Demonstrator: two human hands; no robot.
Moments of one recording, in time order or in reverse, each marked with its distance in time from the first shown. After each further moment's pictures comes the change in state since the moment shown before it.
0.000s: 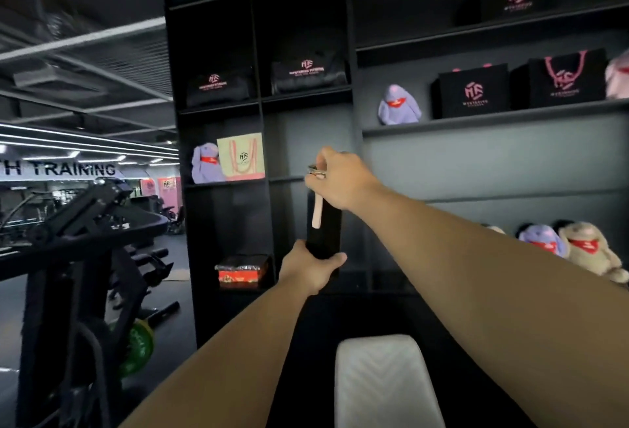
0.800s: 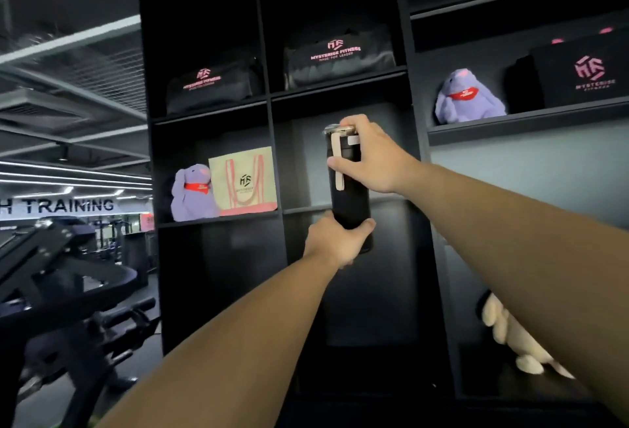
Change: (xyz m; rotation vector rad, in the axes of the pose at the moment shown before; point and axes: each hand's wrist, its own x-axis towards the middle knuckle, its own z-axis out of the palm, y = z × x) left_hand 0.501 -0.046 -0.018 0.020 0.038 0.236; right_hand 0.415 0.156 0.252 0.112 0.147 -0.107
